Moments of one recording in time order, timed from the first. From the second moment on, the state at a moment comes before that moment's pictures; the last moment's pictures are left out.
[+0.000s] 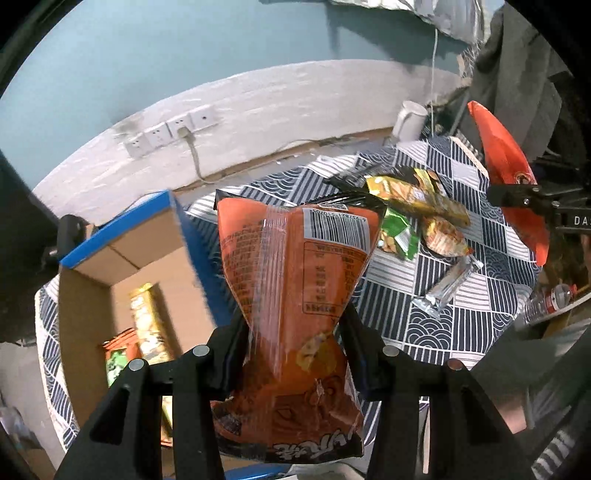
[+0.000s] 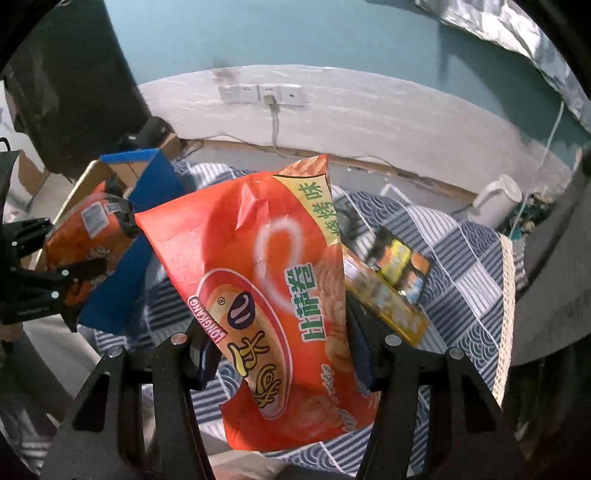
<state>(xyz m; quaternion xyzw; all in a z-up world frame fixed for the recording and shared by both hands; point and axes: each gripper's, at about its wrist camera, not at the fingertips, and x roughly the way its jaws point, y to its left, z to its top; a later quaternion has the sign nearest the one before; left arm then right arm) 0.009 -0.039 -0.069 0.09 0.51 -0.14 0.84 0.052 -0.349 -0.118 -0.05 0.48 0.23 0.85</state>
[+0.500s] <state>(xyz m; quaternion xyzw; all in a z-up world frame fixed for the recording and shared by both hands) -0.006 0.042 -0.050 0.07 0.48 -0.08 0.87 0.066 -0.243 -0.096 -0.07 0.47 0.29 0.83</state>
